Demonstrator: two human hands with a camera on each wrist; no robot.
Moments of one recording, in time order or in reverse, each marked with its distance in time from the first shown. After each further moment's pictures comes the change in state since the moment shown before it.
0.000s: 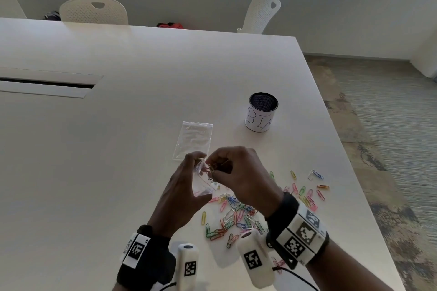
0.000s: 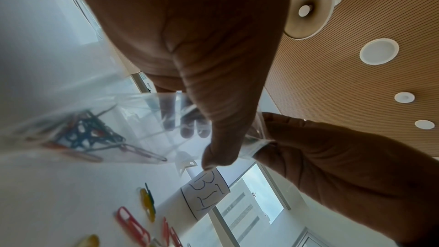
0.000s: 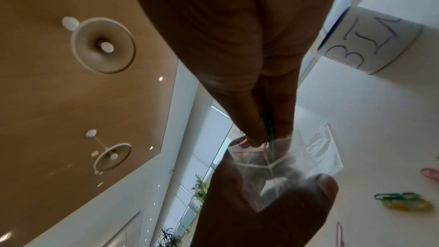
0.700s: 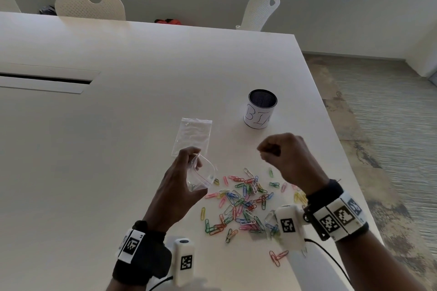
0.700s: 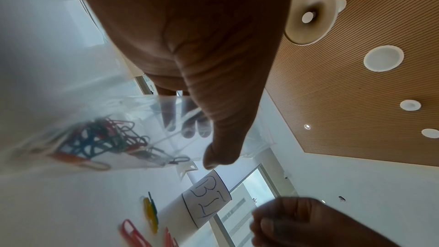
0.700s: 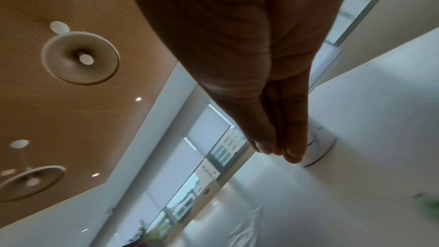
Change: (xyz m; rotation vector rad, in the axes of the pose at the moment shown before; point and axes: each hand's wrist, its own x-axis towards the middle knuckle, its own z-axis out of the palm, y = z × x) left_hand -0.003 -0.006 -0.007 -0.025 0.036 0.028; right_hand -0.002 0.062 -0.070 -0.278 0.148 0.115
